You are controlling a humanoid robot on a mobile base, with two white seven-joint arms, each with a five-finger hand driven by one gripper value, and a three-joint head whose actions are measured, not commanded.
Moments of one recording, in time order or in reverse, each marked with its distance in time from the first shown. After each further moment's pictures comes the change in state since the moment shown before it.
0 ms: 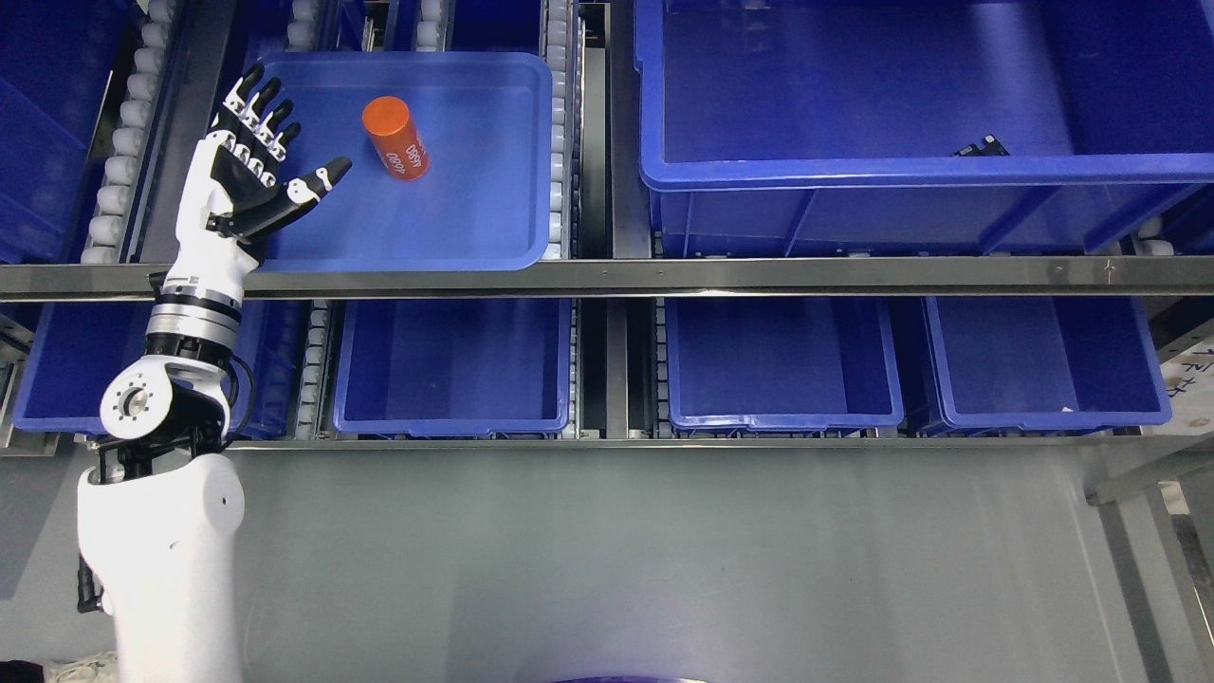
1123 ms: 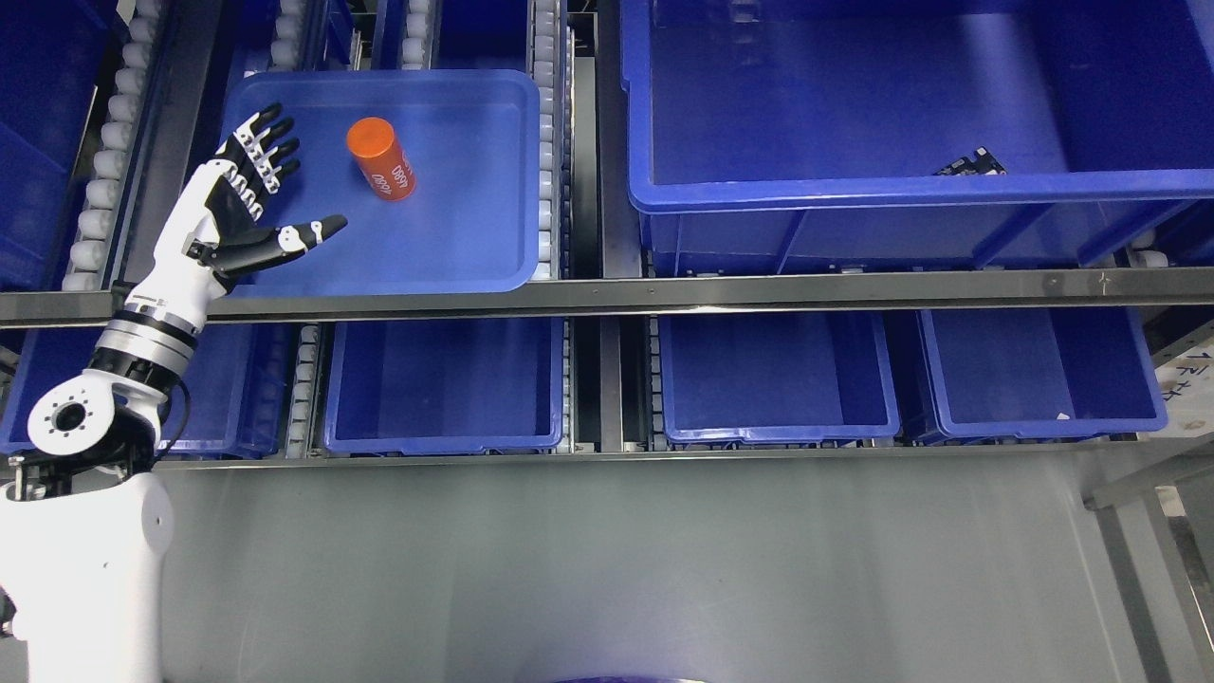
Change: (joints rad) left arm 0.044 0.157 -0.006 0.015 -0.094 -0.006 -0.195; right arm 0.000 0.000 0.000 0.000 0.000 0.000 0.000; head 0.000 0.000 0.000
